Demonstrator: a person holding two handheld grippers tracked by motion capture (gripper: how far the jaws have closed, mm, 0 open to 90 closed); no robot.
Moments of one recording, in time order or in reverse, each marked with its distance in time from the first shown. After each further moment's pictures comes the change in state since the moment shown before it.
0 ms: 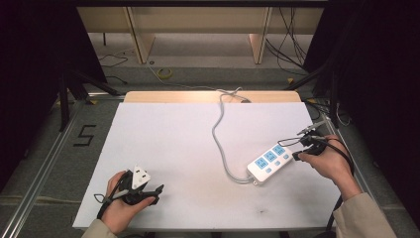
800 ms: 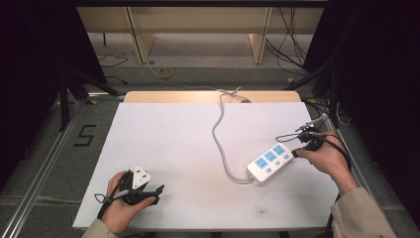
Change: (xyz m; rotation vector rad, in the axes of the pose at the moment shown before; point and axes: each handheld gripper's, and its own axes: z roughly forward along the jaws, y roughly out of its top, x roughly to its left) left arm -0.001 0.000 0.000 0.003 -0.002 0.001; right arm -0.007 0.010 0.007 0.025 -0.007 0.008
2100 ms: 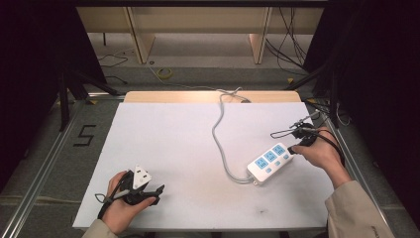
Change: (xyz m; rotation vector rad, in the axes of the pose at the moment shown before) left arm -0.001 0.000 0.001 0.000 -0.002 0.002; right arm -0.001 0.017 0.011 0.032 -0.003 -0.008
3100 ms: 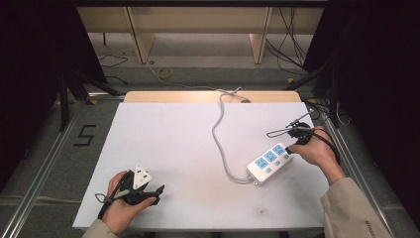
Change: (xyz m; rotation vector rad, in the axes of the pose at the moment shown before) left arm 0.000 0.000 0.000 0.000 -0.001 0.002; right arm -0.002 0.008 0.015 0.036 -0.008 -0.003
